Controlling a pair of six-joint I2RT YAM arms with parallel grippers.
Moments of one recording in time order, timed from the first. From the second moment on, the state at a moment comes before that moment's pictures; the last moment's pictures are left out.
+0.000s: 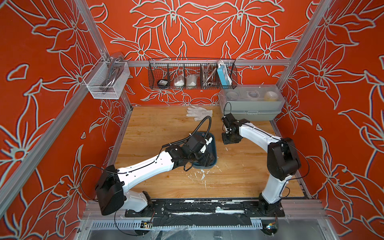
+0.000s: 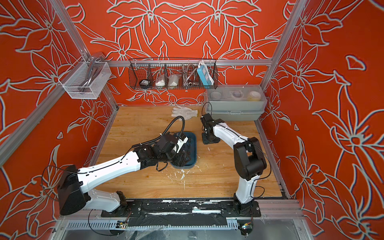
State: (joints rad) left arm -0.88 1.39 1.07 -0.47 0.09 -0.39; right arm 0.43 1.85 1.38 -0.87 0.11 0.27
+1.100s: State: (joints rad) left arm -0.88 1.36 1.00 -0.46 0.04 -0.36; right arm 0.41 2.02 1.50 -0.86 0.10 0.26
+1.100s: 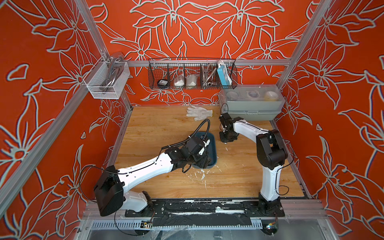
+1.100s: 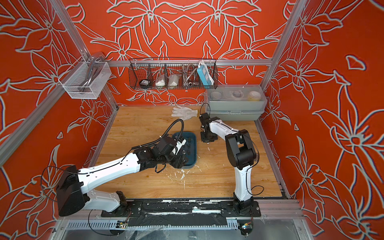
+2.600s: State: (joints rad) left arm -0.45 1.08 0.72 -0.50 0.01 -0.58; right arm 0.85 1.72 1.27 -0.86 0.04 0.26
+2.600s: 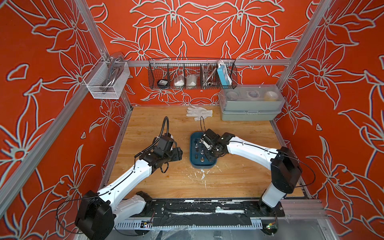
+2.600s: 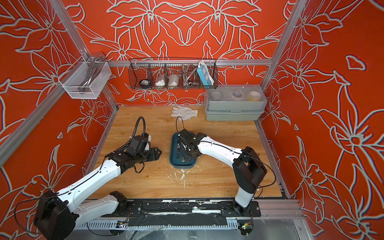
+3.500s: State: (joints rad) left arm -0.45 1.08 0.72 -0.50 0.00 -0.58; right arm 0.86 1.85 1.26 -0.80 0.08 0.26
